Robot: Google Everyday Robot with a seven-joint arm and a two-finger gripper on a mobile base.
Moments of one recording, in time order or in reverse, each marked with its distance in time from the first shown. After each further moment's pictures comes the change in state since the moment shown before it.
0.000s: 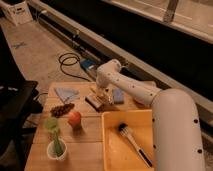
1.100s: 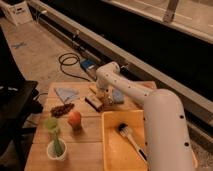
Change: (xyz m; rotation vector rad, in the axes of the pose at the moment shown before) arm 0.015 0.011 0.036 -0.072 0.036 0.018
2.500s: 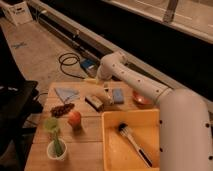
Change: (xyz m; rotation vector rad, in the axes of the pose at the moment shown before) arm -0.033 -0.034 -0.113 0.116 -0.122 -0.056
